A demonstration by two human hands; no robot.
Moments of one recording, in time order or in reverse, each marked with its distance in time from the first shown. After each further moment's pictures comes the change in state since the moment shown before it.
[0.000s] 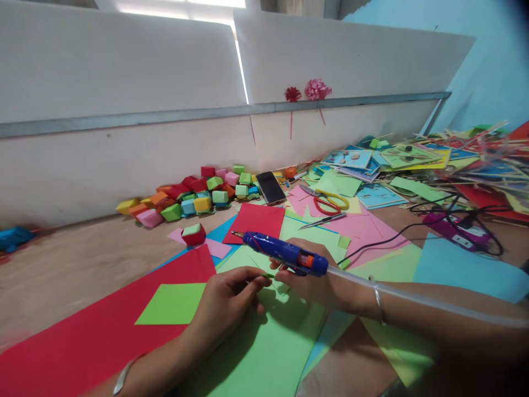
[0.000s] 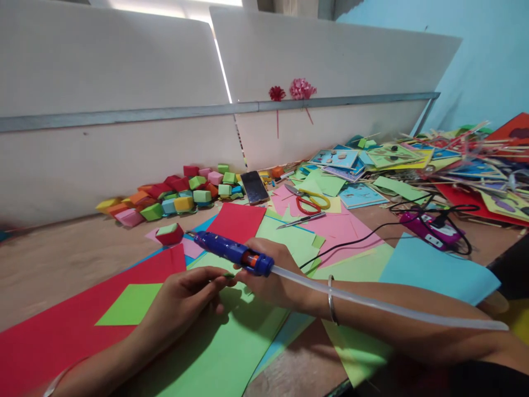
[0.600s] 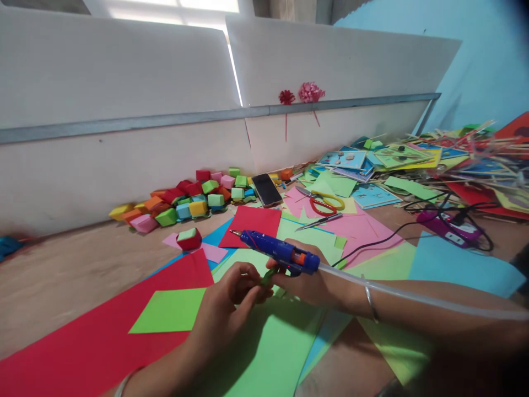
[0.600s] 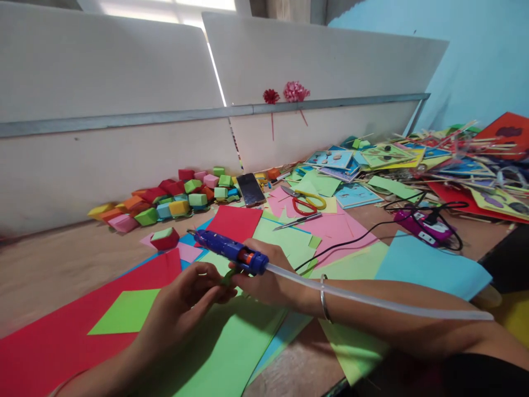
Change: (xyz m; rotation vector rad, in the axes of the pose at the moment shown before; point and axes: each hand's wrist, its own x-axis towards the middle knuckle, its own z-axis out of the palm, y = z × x) left_hand -0.004 -0.023 0.000 -0.044 -0.072 0.150; right_hand 0.004 -0.007 0.004 0.232 0.012 0.195
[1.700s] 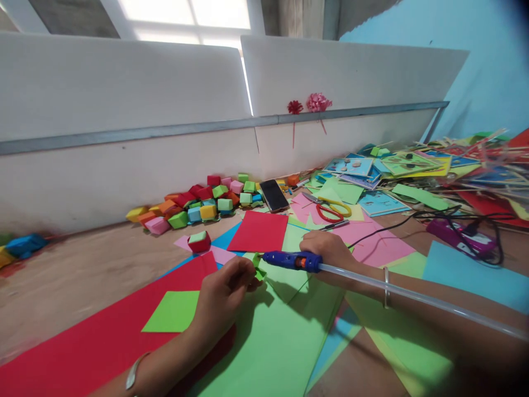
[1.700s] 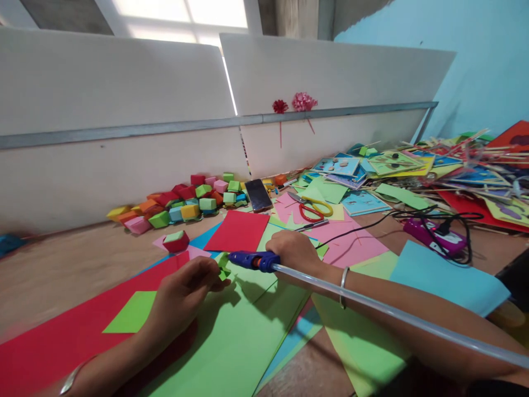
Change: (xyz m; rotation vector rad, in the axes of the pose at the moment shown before) left_hand 0.018 0.002 -0.015 0.102 0.208 0.084; right_hand 0.025 -0.001 -0.044 -1.073 -0.146 -0.299
